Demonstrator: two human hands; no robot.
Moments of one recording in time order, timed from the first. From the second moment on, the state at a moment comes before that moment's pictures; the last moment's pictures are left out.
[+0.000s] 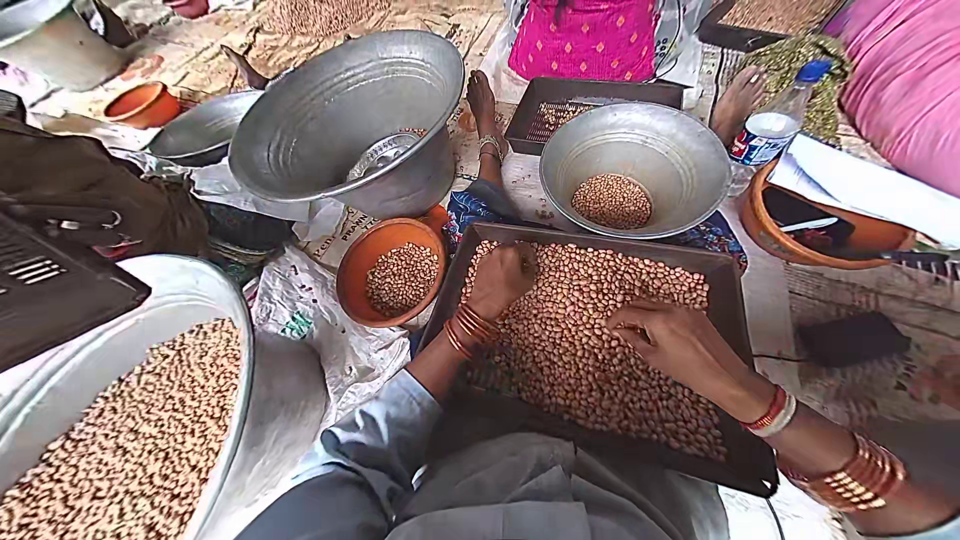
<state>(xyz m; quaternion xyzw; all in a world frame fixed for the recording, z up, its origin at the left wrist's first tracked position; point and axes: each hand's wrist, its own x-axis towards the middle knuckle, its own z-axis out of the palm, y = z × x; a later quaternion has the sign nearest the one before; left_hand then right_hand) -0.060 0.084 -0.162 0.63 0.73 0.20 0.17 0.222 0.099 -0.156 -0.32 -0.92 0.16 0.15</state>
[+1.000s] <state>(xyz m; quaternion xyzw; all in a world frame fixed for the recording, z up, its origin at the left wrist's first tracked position) -0.045 0.054 -0.176 0.68 0.69 0.15 0.20 0.224 0.100 -0.149 -0.33 -0.93 0.11 0.11</state>
